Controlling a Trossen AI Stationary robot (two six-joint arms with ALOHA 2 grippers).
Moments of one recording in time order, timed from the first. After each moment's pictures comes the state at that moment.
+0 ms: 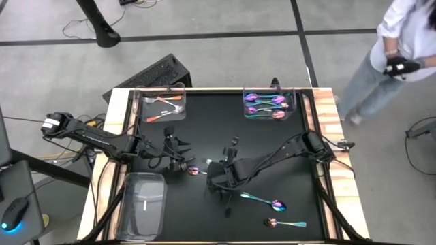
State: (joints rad) left arm -0.17 1.01 0.42 0.07 -0.43 0.03; right arm 0.32 2.12 1.73 -0.88 0.58 0.42
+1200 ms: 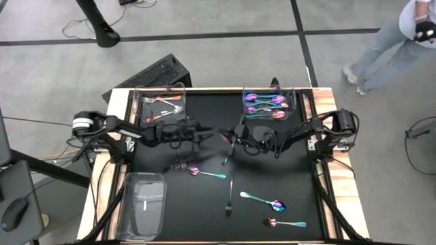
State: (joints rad) left arm 0.21 1.53 0.48 0.93 0.04 -0.04; right arm -0.03 1.71 0.68 1.01 0.32 -0.01
